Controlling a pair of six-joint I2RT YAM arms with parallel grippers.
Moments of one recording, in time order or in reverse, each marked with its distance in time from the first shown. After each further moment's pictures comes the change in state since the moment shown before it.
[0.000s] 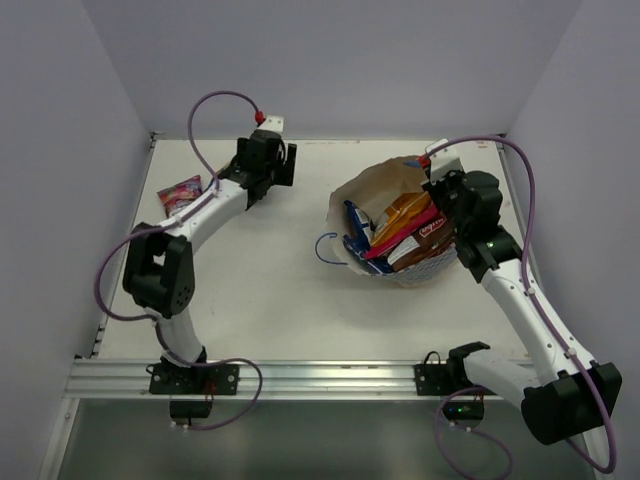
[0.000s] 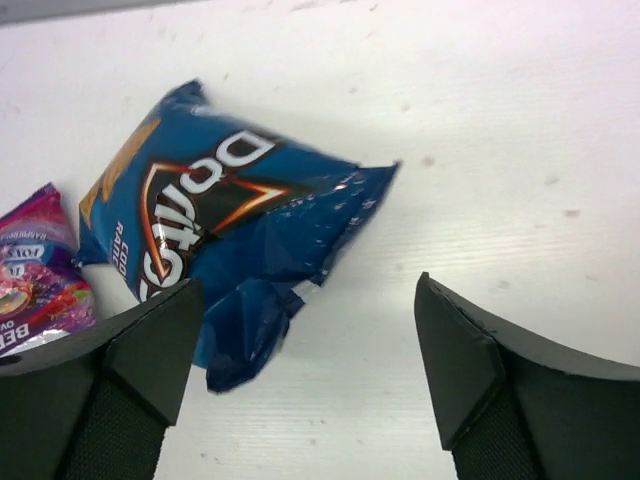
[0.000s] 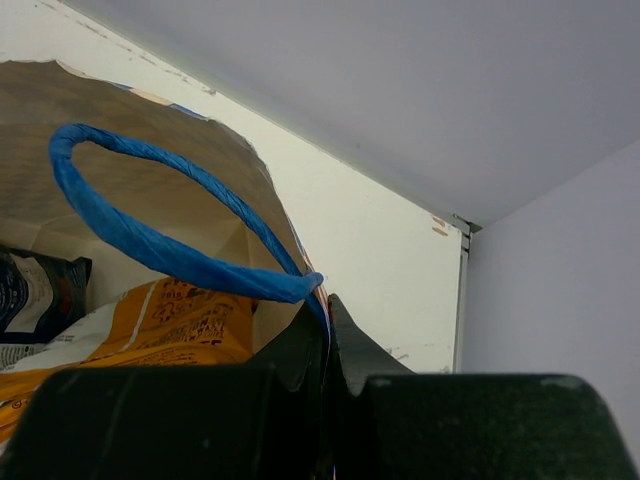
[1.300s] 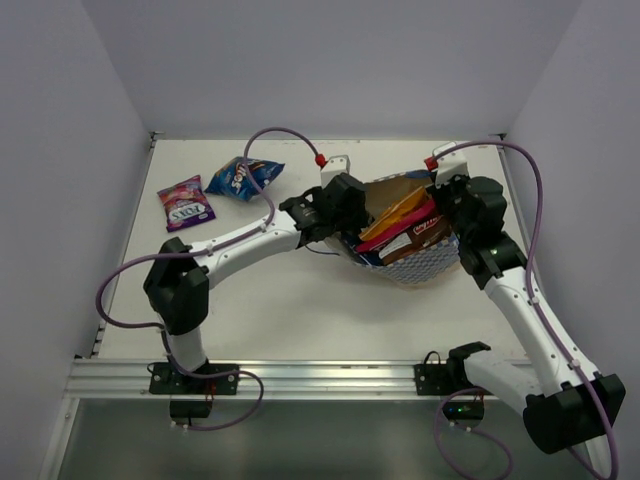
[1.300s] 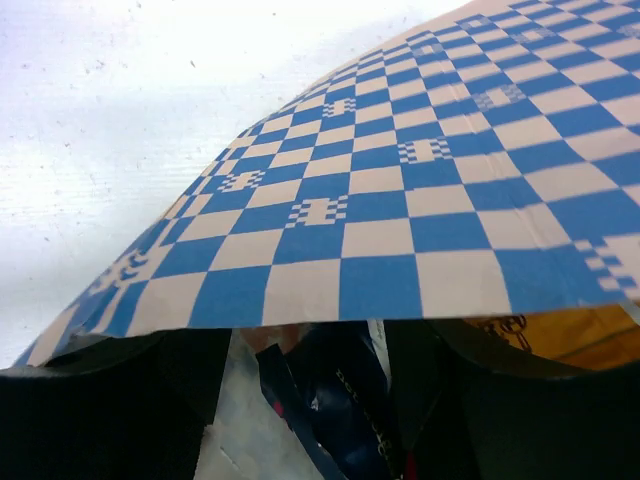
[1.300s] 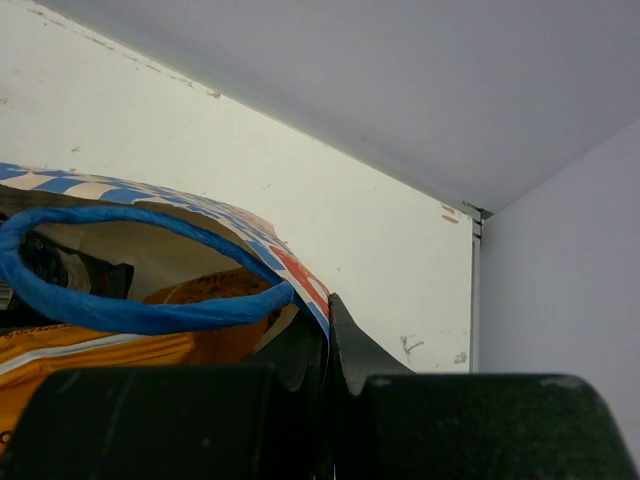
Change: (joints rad) left arm -0.489 -0.064 0.069 -0.243 -0.010 -0.657; right arm 0.000 -0.050 -0.022 -0.016 0.009 0.067
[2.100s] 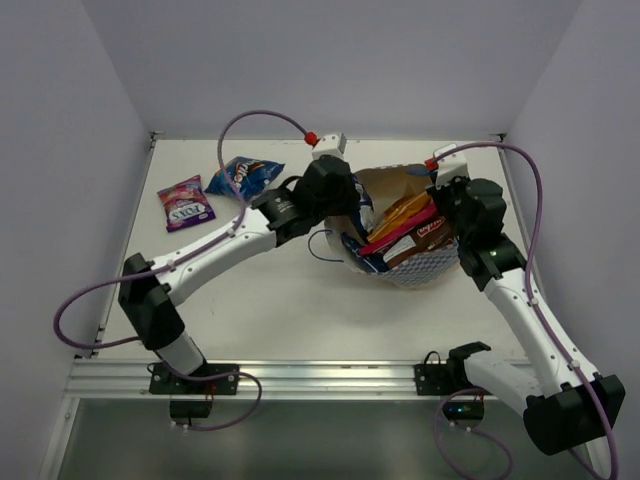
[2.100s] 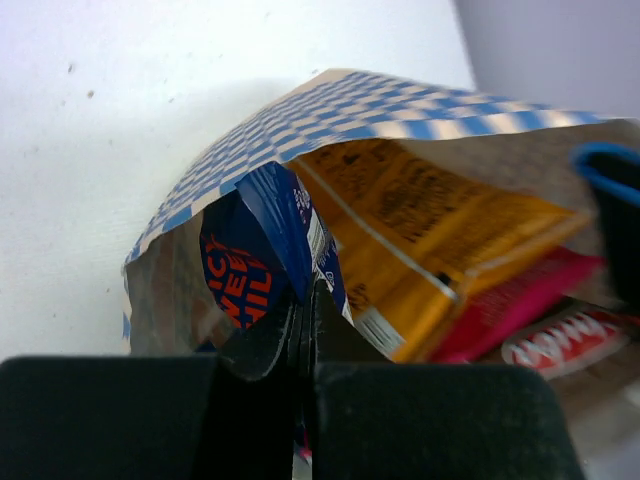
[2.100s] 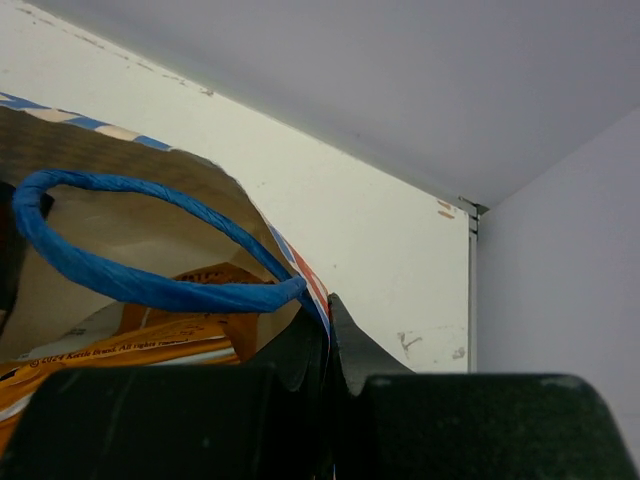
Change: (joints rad) left arm 0.005 -0.111 0.042 0.046 0.071 0.022; right arm 0.000 -0.008 -0.019 0.015 0.010 0.004
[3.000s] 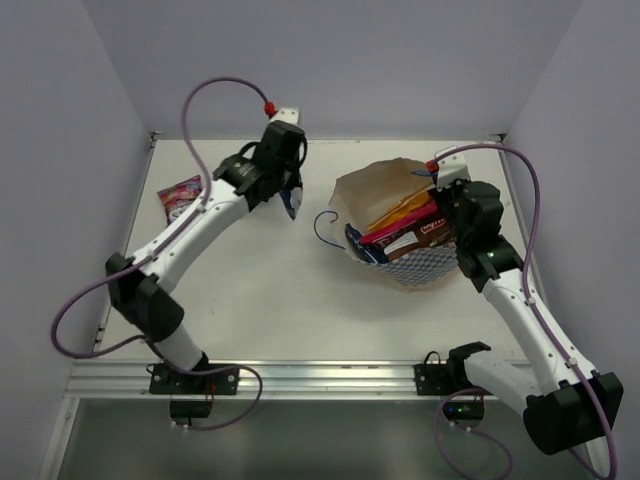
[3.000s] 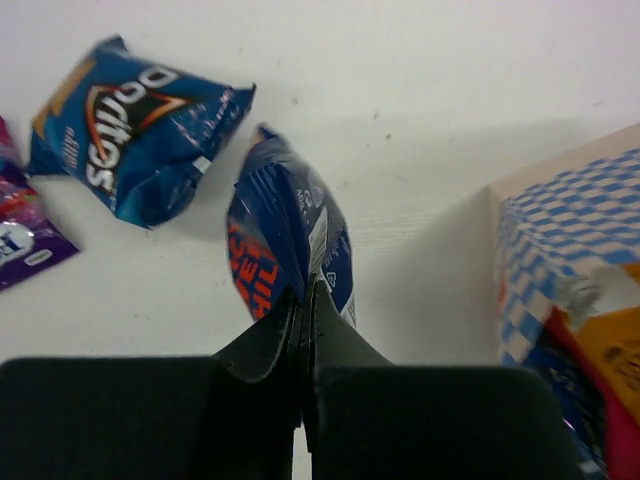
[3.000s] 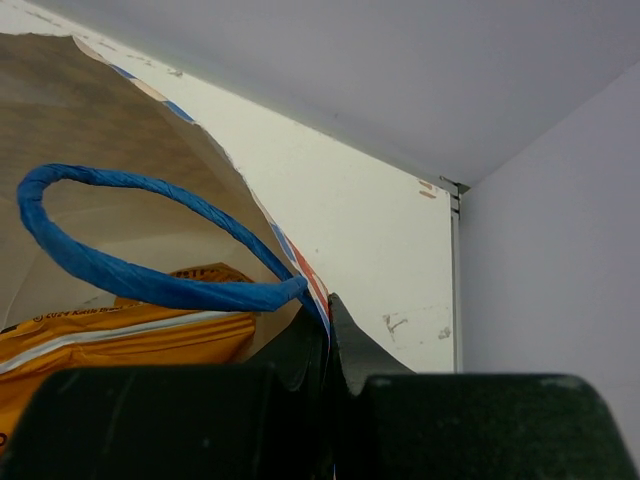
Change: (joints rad) left arm 0.260 -0.090 0.180 -0.349 -0.084 0.354; right arm 0.000 0.002 -0.035 0.024 0.074 -0.009
